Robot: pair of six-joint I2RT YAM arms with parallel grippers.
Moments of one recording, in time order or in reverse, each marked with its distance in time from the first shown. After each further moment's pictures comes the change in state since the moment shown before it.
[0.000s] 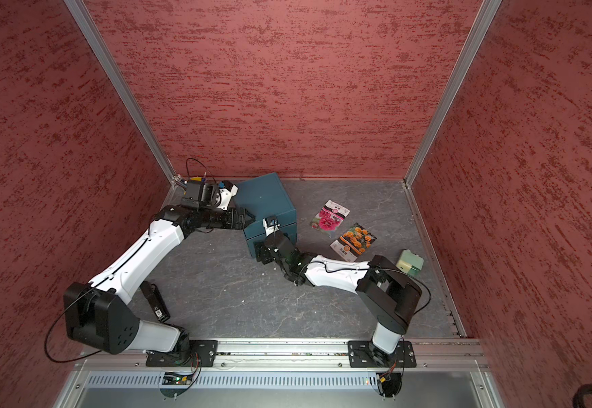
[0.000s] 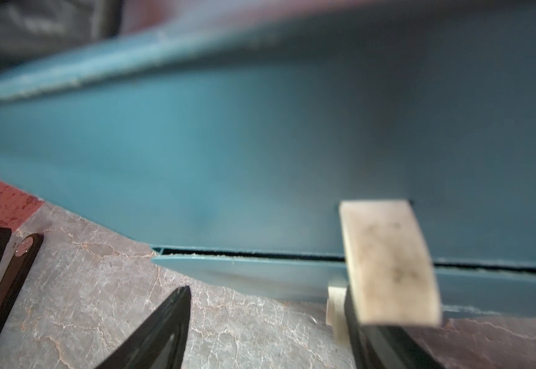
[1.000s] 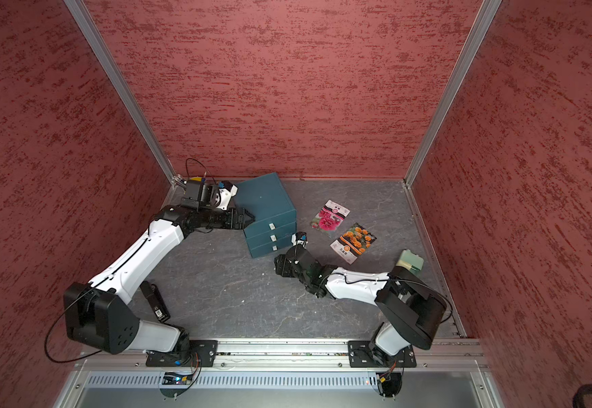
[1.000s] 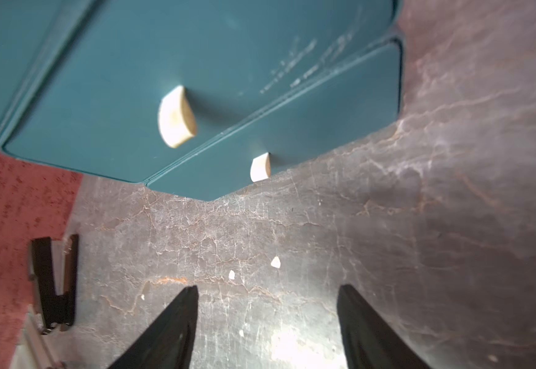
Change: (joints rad) left arm 0.004 0.000 0.000 -0.004 0.005 0.000; right arm -0.062 -0.156 -0.299 -0.022 -0.164 0.473
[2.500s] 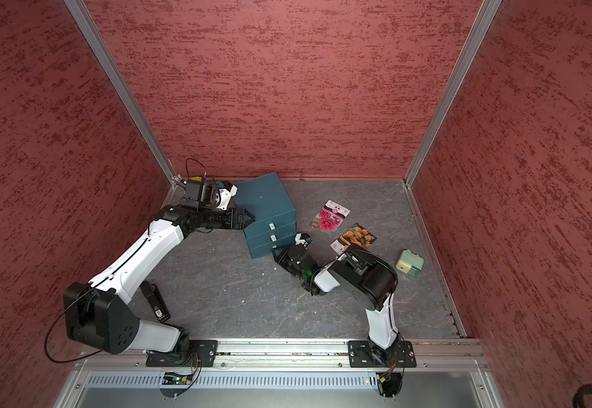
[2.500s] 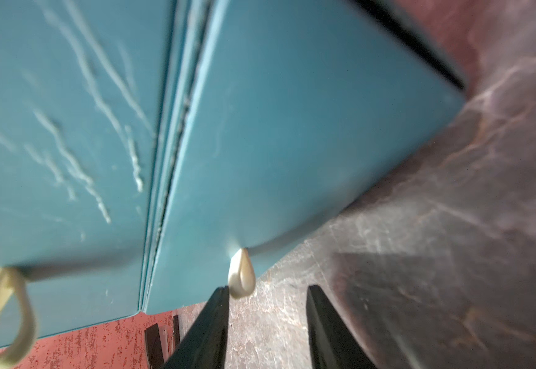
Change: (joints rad) left arm 0.001 0.000 0.000 -0.002 0.000 0.001; right arm -0.082 0.389 0.000 0.624 -0.070 0.396
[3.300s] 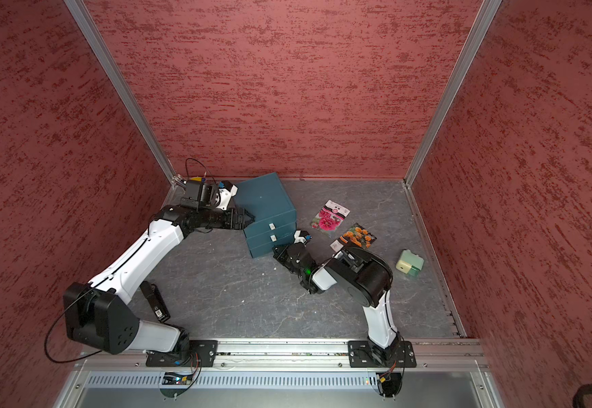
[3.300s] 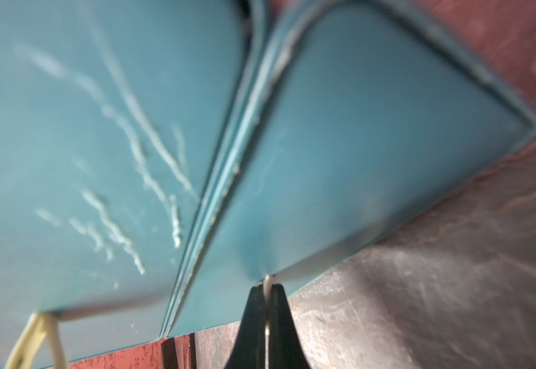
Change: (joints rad) left arm 0.001 0.000 0.000 0.000 0.000 0.015; right arm -0.008 0.042 0.032 0.072 0.011 0.019
